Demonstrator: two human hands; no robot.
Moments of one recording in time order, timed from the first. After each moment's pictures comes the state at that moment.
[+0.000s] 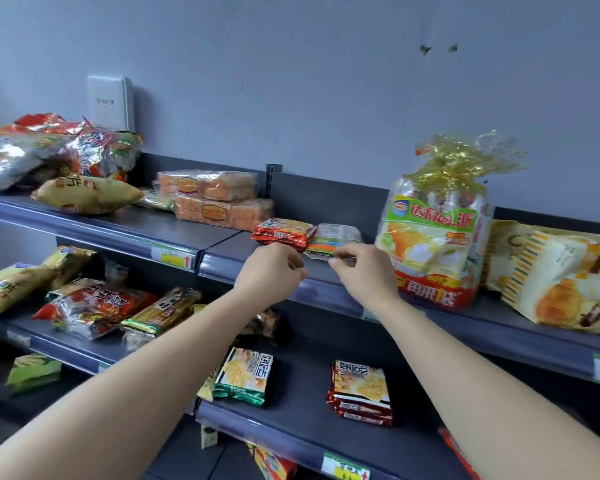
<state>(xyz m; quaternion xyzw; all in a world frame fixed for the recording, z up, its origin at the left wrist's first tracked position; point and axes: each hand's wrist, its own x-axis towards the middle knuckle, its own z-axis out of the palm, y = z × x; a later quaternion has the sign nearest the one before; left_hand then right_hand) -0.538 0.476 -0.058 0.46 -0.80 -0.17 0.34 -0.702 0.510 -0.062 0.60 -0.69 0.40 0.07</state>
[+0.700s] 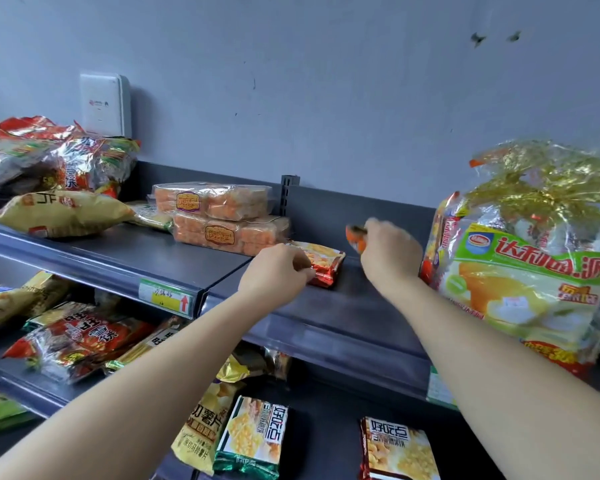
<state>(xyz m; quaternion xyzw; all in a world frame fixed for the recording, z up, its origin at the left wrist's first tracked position) -0.542 0.349 -0.049 0.44 -0.81 -0.15 0.36 -0.724 0.362 -0.025 0.55 -0.74 0.25 0.30</state>
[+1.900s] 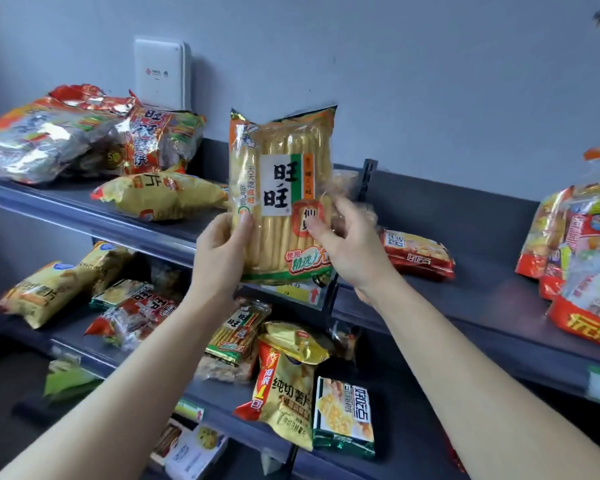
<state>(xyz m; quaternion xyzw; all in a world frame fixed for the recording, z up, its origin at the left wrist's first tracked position) -0.318 0.293 -0.081 0.29 -0.51 -0.47 0.66 -0.474 0.335 -0.042 0.64 -0.51 0.54 -0.20</state>
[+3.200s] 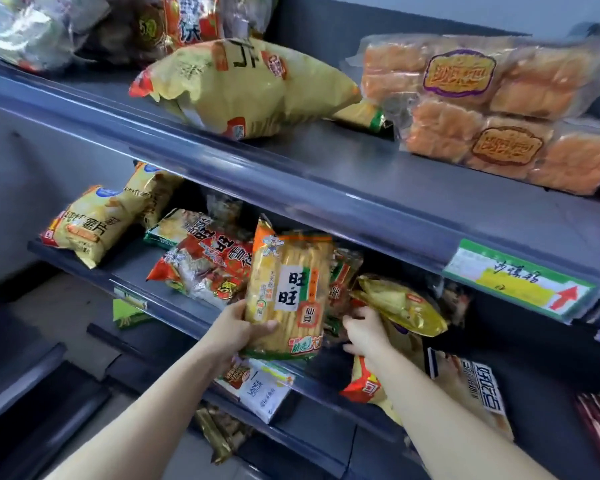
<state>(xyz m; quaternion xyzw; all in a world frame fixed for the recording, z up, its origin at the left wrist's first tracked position) -0.190 0.144 -0.324 0.51 -0.43 -0.68 0.32 -0.398 0.171 -0.321 0.25 -0.78 0.36 -0.44</state>
